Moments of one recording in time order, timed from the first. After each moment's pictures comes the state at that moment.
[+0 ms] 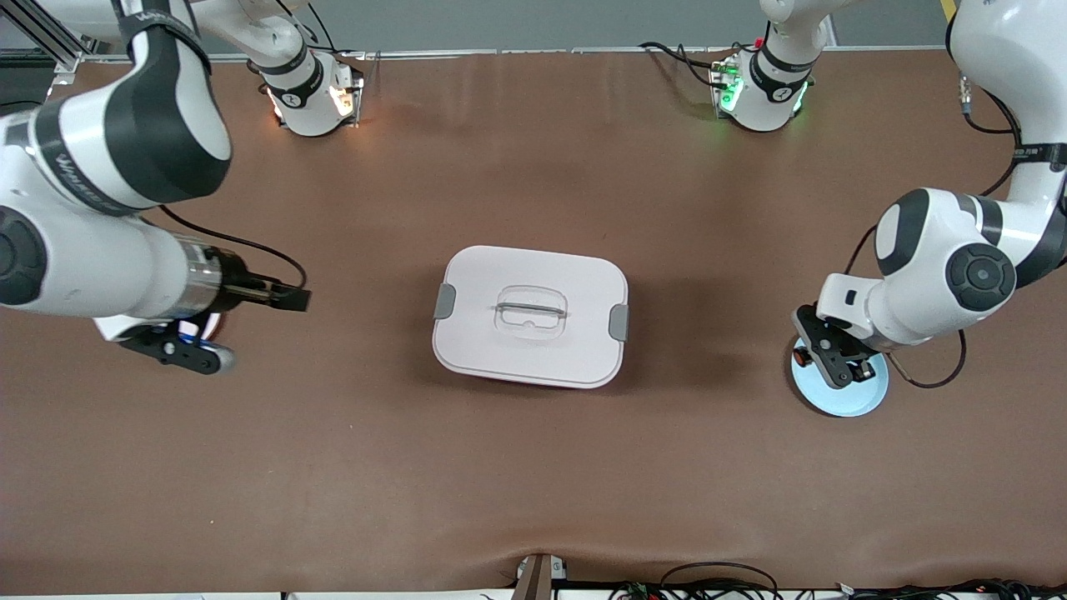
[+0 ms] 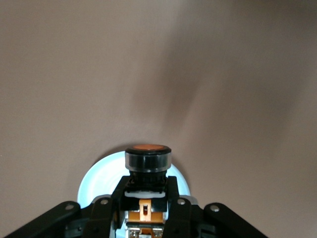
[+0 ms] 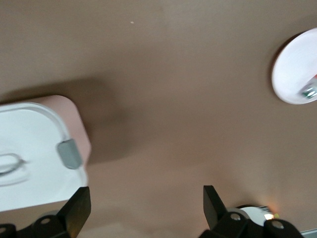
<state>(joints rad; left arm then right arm) 0.40 0.45 -0.54 -1.77 0.27 2.14 1.02 0.27 0.52 -0.09 -1.01 0.14 1.23 0.46</state>
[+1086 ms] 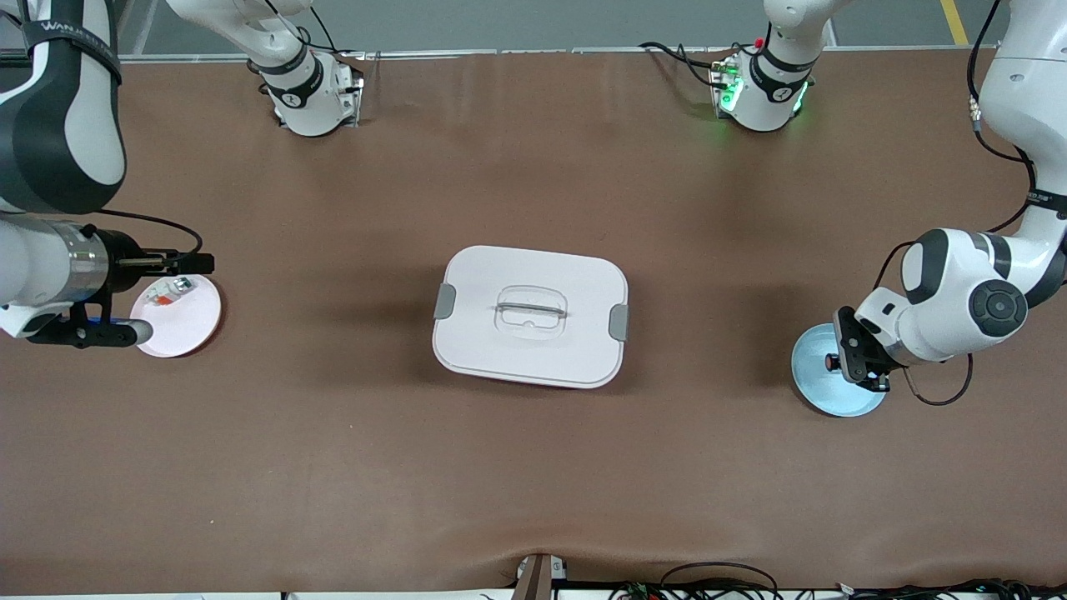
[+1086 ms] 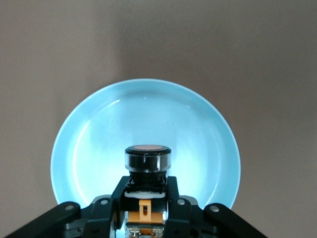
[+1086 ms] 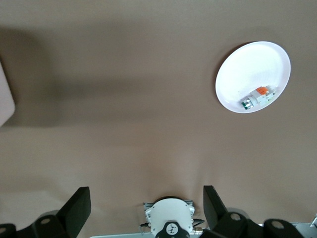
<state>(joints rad) 0.58 0.62 -0.54 -1.85 0.43 2.34 1.38 0.12 0.37 -0.09 -1.27 0.03 1.23 0.07</state>
